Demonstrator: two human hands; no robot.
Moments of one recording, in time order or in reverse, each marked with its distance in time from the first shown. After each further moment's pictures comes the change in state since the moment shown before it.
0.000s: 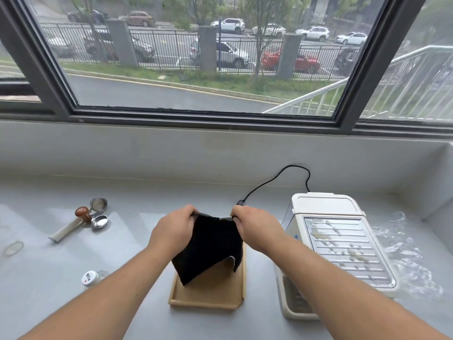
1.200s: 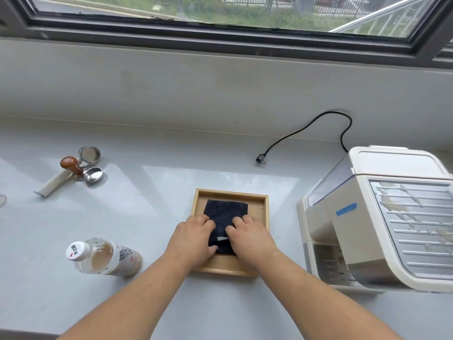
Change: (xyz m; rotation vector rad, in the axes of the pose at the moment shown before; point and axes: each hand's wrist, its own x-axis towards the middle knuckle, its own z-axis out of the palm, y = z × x) left_hand -0.036 -0.083 0.136 0.405 -0.360 0.184; right_hand -0.005 -0.005 0.206 -0.310 -0.275 -0.150
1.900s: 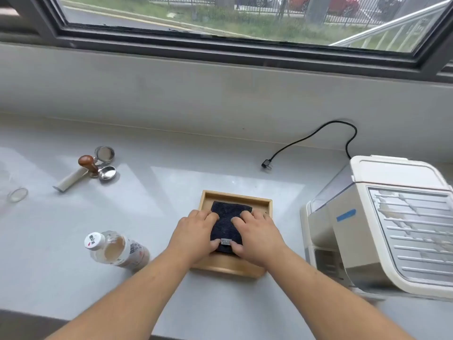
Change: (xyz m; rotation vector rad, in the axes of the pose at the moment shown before) left_hand -0.013 0.002 -0.028 -0.064 0.046 -0.050; right_hand -0.011 0.007 -0.031 0.051 -0.030 0.058
